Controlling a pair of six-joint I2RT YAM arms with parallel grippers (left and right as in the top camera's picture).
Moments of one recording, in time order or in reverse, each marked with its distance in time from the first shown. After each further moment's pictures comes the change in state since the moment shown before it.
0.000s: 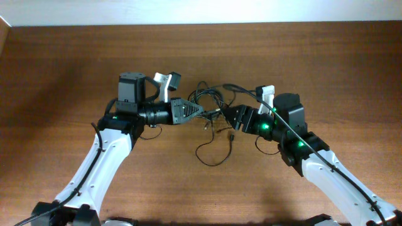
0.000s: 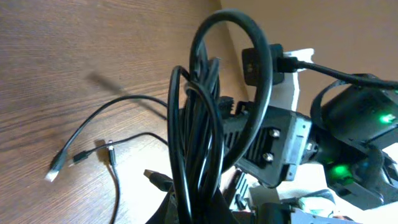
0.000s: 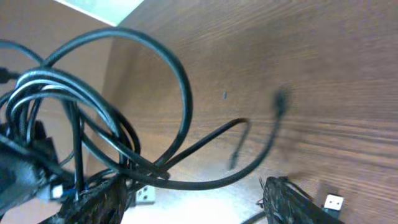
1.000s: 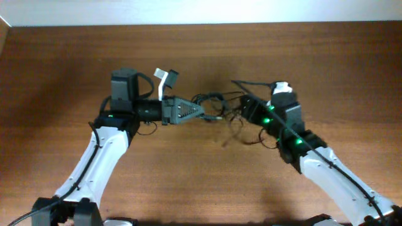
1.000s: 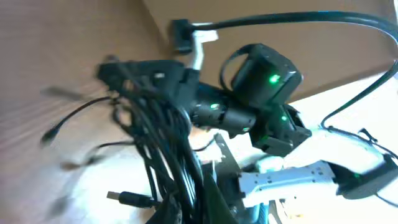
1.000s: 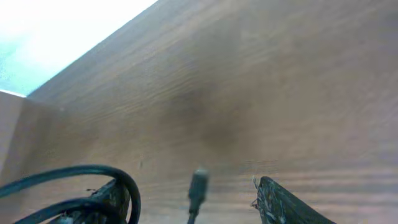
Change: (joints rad) left arm 0.059 0.021 -0.001 0.144 0.343 0.004; right arm -0.014 0.030 0.019 -0.023 0.424 -0.039
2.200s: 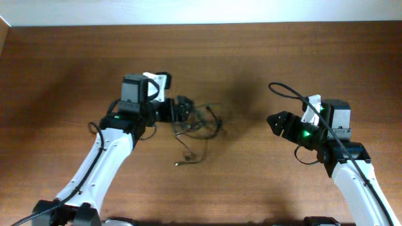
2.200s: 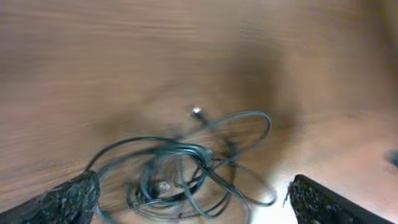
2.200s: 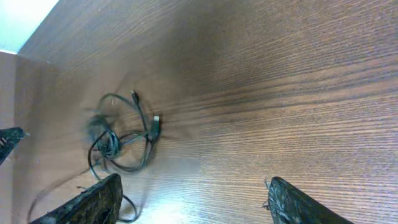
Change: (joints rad) left arm -0.064 -0.012 0.005 -0.233 -0.951 0.171; right arm -0.354 -0.181 -0.016 -0.446 -0.418 -0.234
